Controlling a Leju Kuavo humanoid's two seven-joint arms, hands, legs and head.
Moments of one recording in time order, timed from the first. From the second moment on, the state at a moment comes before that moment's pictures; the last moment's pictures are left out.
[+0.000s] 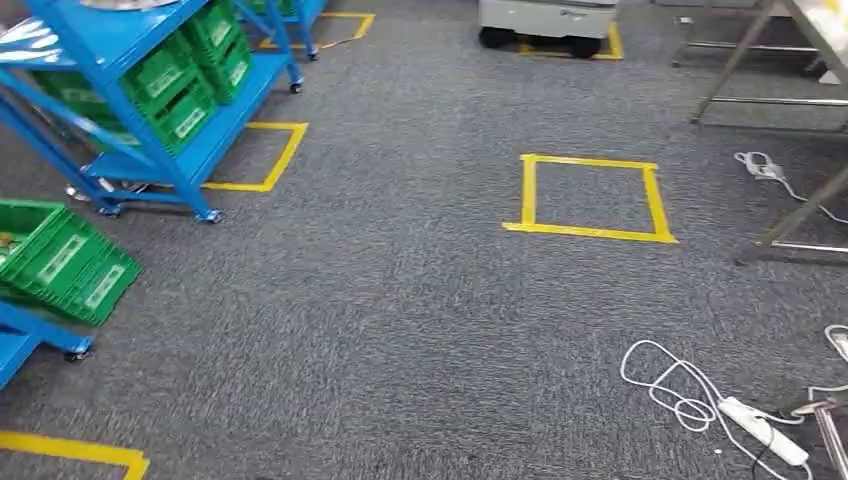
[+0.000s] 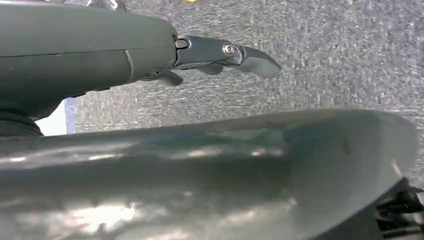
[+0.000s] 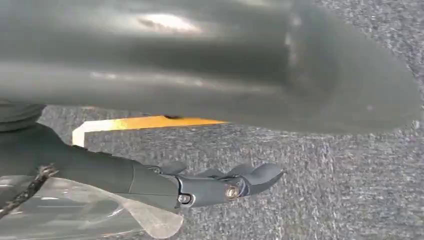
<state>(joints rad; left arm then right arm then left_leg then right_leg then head) -0.08 -0.25 1.11 -0.20 -1.27 0.24 -0.05 -0.04 0.16 -0.81 -0.21 0.74 -0.12 -0.38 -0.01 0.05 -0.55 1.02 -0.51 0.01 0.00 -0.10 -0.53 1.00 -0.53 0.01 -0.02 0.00</state>
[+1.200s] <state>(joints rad) -0.07 -0.25 1.10 -0.20 -1.27 0.26 -0.08 -0.04 0.16 -0.83 -0.21 0.73 -0.06 -0.37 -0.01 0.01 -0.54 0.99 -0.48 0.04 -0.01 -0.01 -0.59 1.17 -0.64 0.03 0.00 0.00</state>
